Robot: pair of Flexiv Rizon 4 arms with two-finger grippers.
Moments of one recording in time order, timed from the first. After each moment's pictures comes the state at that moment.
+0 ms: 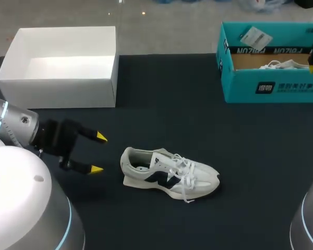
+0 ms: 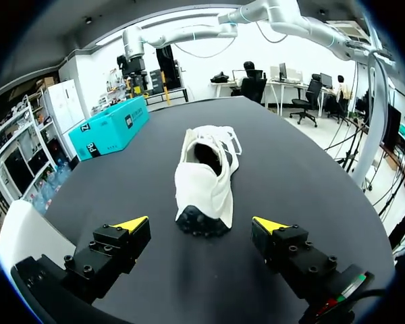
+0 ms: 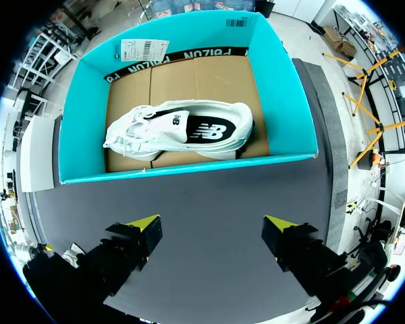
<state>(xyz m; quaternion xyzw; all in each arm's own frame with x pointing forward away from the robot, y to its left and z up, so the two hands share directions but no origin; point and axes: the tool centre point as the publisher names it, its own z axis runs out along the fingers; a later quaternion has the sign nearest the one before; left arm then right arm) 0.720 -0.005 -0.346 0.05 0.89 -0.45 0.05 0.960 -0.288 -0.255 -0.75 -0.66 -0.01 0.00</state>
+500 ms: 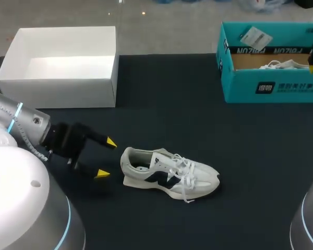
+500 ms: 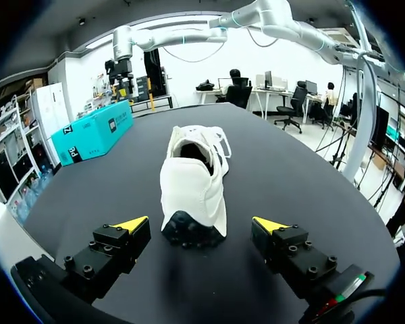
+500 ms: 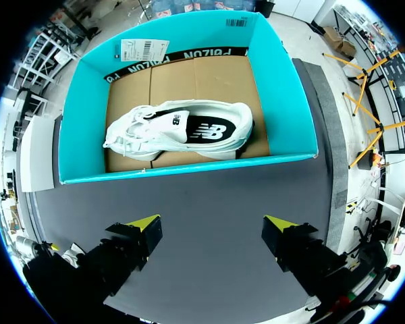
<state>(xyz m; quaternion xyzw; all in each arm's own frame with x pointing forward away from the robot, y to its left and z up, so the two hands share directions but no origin) 0.717 -0.026 -0.370 0.09 0.88 -0.48 0.00 0.960 -0.288 -0.255 -0.75 -0.66 -0.01 0.00</state>
